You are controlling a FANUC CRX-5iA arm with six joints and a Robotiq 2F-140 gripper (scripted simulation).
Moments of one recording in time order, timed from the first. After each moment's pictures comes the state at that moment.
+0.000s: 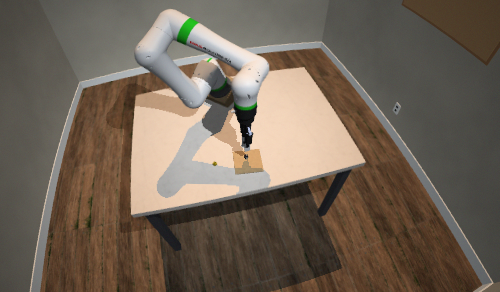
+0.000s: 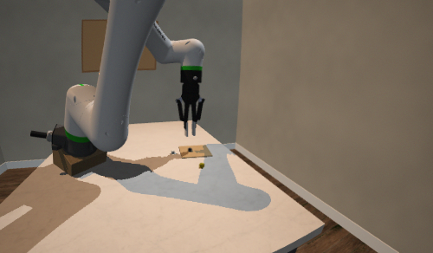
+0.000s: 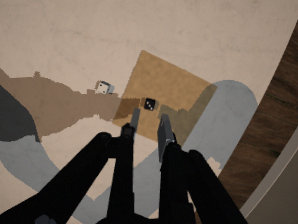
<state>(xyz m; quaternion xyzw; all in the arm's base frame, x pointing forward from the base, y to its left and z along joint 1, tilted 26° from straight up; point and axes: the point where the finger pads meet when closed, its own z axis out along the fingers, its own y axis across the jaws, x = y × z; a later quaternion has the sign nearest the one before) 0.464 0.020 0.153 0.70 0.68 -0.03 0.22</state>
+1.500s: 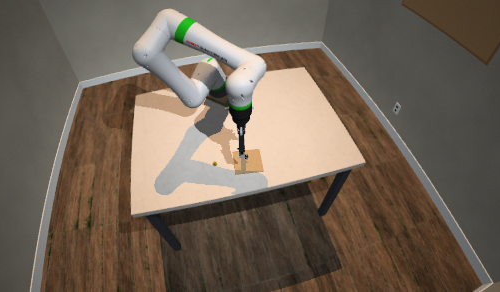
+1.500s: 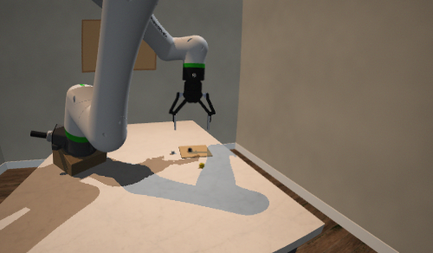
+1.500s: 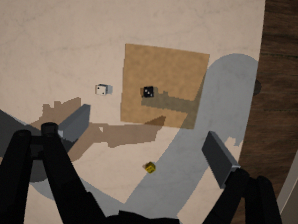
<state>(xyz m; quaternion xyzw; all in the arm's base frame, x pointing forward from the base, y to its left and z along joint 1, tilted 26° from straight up) 0.460 0.005 0.170 0.80 0.56 0.01 0.22</state>
